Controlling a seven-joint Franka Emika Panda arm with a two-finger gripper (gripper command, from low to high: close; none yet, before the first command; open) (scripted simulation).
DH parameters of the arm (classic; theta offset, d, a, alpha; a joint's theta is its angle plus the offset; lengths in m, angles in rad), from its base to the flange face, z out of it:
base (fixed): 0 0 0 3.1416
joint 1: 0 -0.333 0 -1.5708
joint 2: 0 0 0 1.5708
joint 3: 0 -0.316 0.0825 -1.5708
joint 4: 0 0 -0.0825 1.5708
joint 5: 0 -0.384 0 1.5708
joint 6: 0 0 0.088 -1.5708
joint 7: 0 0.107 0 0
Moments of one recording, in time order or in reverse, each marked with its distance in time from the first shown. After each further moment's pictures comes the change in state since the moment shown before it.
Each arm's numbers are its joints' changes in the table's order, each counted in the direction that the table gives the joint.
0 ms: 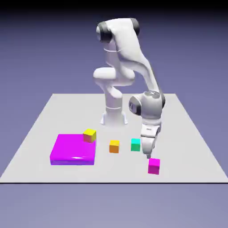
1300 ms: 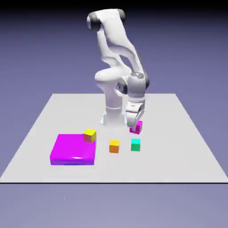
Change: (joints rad) arm -0.728 0.700 0.749 -0.647 -0.077 -0.005 0.132
